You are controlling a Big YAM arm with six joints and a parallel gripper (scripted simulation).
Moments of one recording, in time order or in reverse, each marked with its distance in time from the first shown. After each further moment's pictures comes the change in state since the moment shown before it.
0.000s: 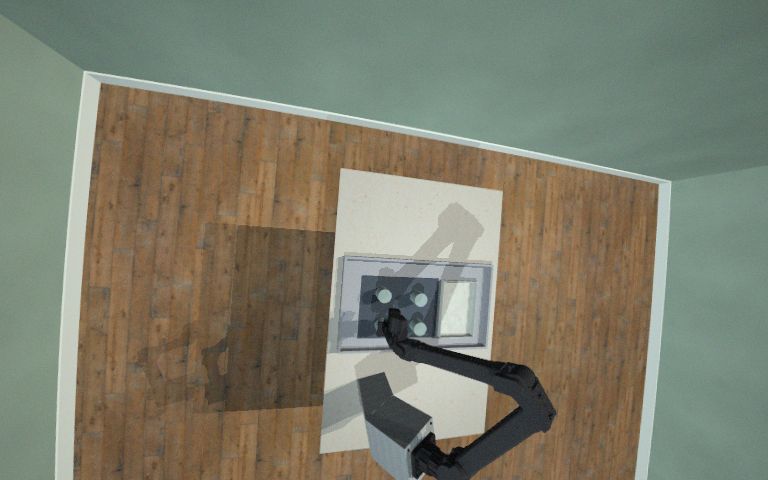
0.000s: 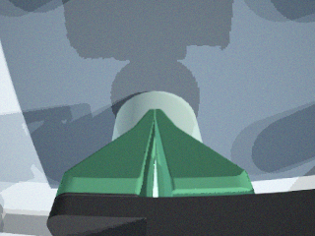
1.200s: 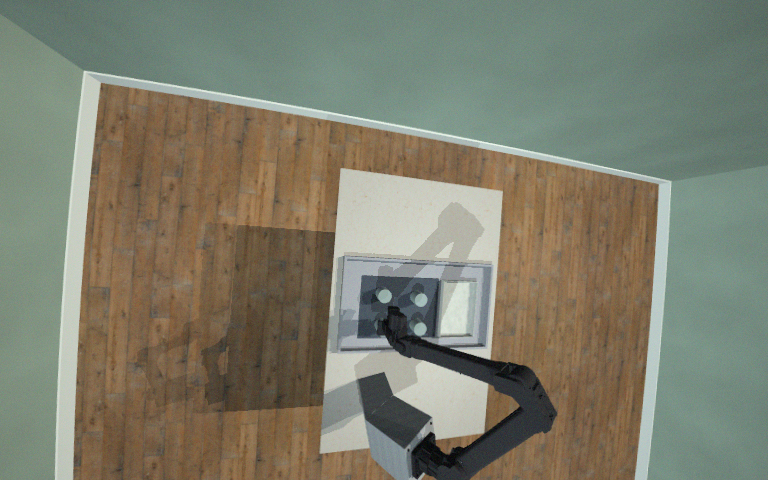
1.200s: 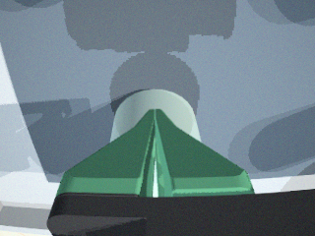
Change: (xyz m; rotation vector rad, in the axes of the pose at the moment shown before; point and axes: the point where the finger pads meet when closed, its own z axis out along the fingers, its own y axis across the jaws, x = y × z) arm -0.002 0.000 0.001 0.000 0.045 -0.027
